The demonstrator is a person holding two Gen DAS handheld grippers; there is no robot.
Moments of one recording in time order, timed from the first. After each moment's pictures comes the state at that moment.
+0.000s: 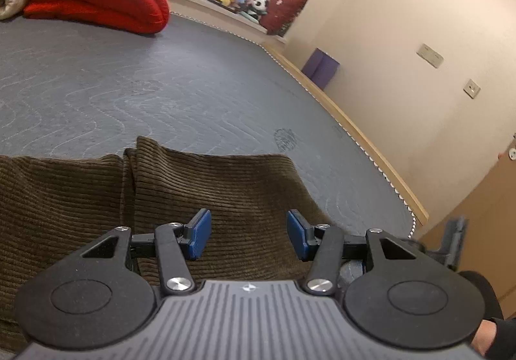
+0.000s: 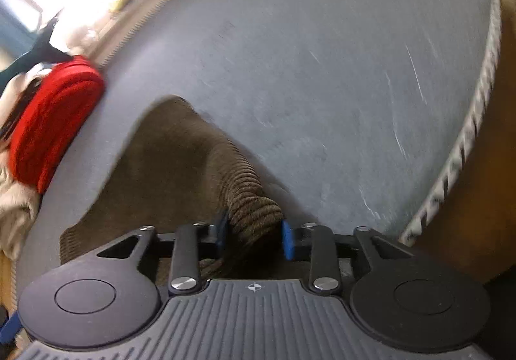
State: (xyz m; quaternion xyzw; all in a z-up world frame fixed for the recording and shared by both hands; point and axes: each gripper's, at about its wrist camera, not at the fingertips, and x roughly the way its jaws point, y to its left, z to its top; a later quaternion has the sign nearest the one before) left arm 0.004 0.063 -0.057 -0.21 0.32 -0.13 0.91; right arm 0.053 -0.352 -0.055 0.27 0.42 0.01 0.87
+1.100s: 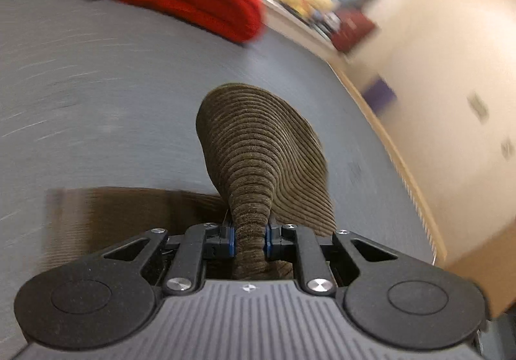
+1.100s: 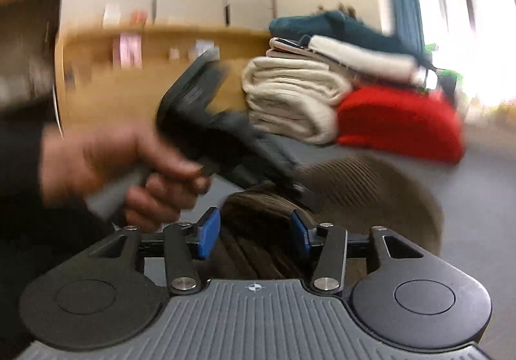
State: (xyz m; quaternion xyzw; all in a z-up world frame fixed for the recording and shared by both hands) left arm 0.002 0.293 -0.041 -0.29 0.36 -0.04 0.89; right arm -0.058 -0.106 0.050 -0.01 0.18 0.55 0.82
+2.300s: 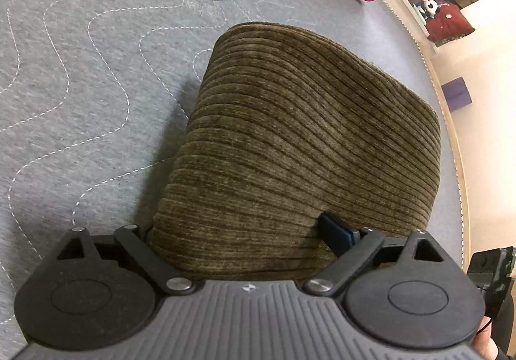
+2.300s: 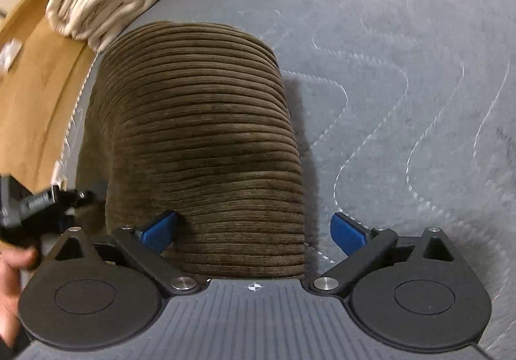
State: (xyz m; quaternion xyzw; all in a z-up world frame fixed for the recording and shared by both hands) left arm 0.059 0.379 -0.174 -0.35 0.49 0.04 0.80; right arm 0.106 -0.065 -0.092 0.15 0.58 0.32 0.73
